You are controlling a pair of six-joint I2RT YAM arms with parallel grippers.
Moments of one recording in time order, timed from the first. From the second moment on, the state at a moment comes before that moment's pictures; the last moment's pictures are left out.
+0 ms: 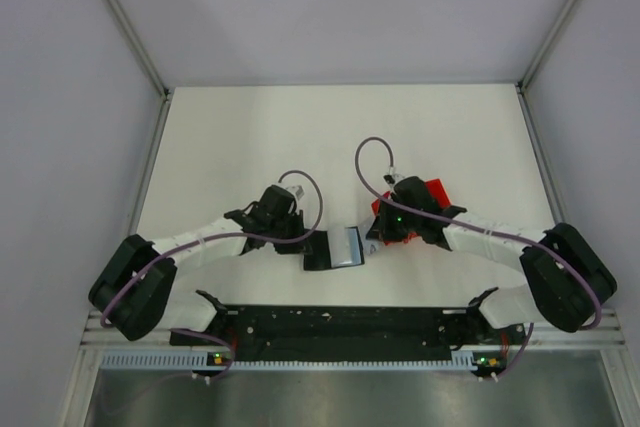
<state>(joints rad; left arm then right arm) -0.64 1.34 0.61 -0.24 0.24 -0.66 0.64 1.37 0.61 -0.07 -0.24 0.63</state>
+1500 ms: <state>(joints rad) -0.65 1.32 0.56 -0.24 0.19 -0.70 0.72 1.42 0.58 0.03 -0.16 0.74</state>
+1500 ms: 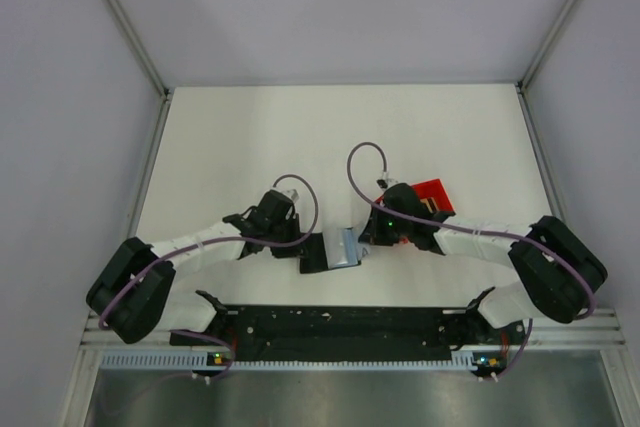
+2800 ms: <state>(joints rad) -0.65 1.29 0.55 -0.20 0.19 -0.72 0.86 1.38 0.76 -0.12 -0.14 0.72</state>
